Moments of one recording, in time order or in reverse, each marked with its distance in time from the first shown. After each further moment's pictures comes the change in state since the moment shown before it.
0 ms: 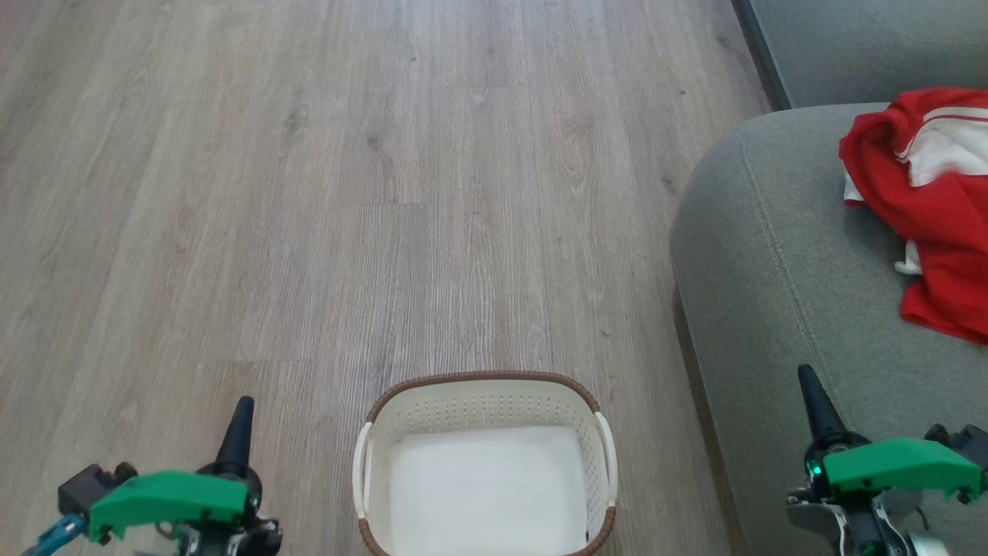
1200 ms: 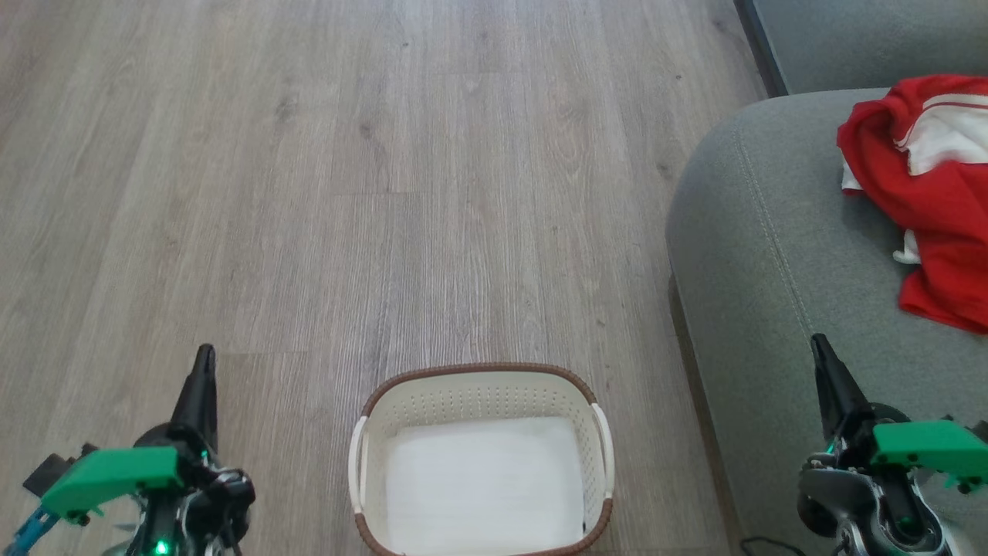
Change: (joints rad) left arm -0.074 -0.041 0.133 0.008 -0.322 -0.112 0.095; right arm -0.042 0.000 -0.042 -0.021 0.386 0.000 0.089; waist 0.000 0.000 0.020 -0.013
